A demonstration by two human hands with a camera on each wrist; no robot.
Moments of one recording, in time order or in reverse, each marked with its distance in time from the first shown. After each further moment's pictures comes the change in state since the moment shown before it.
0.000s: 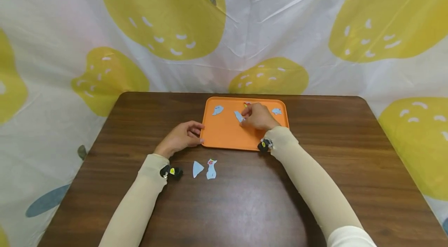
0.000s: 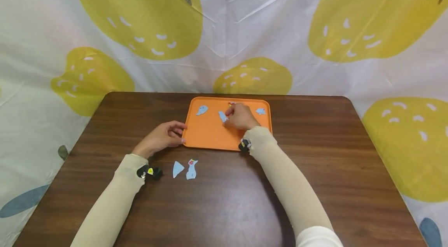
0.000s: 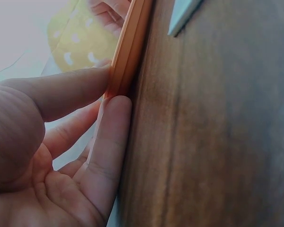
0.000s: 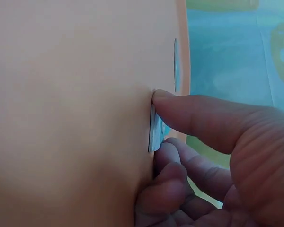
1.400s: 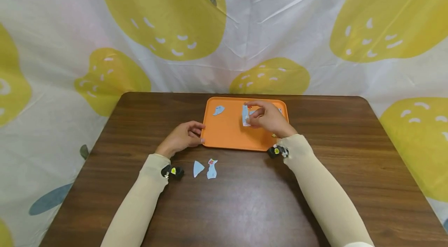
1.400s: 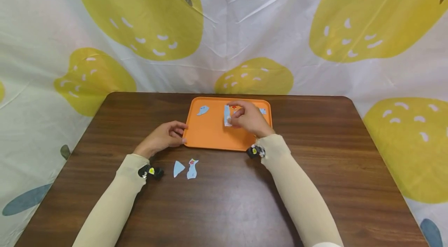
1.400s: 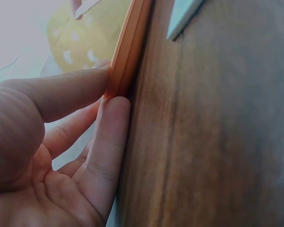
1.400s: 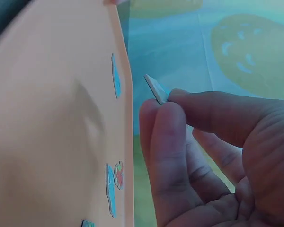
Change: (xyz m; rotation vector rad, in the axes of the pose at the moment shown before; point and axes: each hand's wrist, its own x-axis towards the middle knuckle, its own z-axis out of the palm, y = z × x) left_hand 0.000 0.000 0.002 0.005 0.024 -0.004; right_hand -0.043 -0.009 -0.022 0.468 -0.028 -0.038
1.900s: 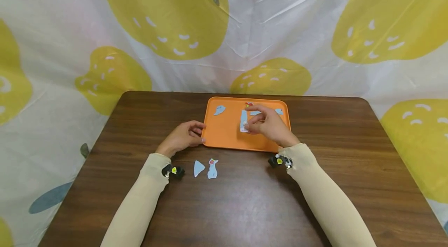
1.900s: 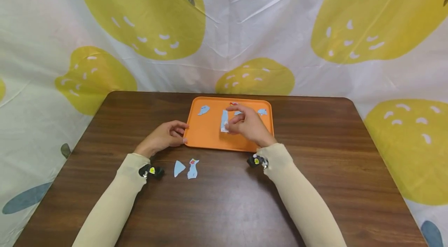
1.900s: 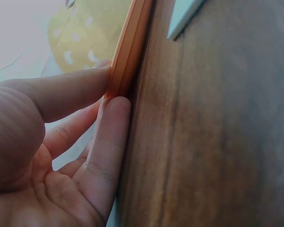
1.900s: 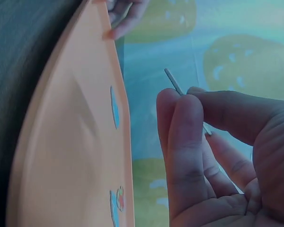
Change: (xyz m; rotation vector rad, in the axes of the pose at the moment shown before) left_hand 0.002 -0.002 -0.001 -0.051 -0.017 -0.005; right_hand -0.019 0.002 0.013 0.034 -0.022 -0.088
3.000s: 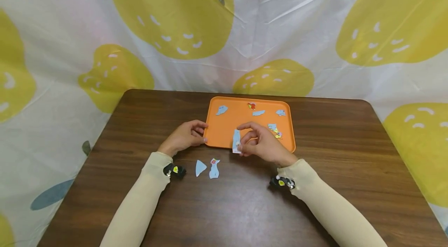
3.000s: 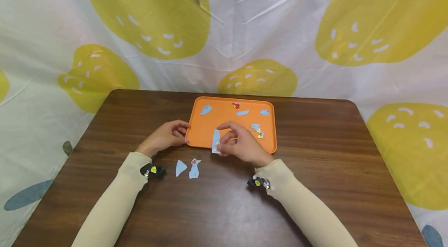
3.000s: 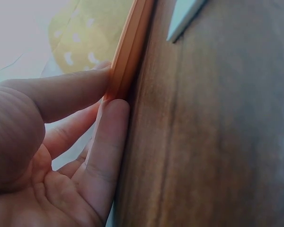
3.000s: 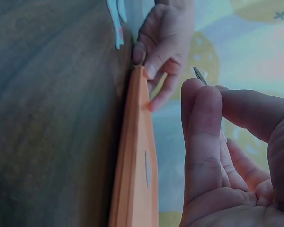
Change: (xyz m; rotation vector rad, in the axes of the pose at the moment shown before) left_hand 0.000 0.003 0.003 0.051 -0.010 0.031; right_hand -0.037 0.008 0.036 0.093 -0.169 -0.059
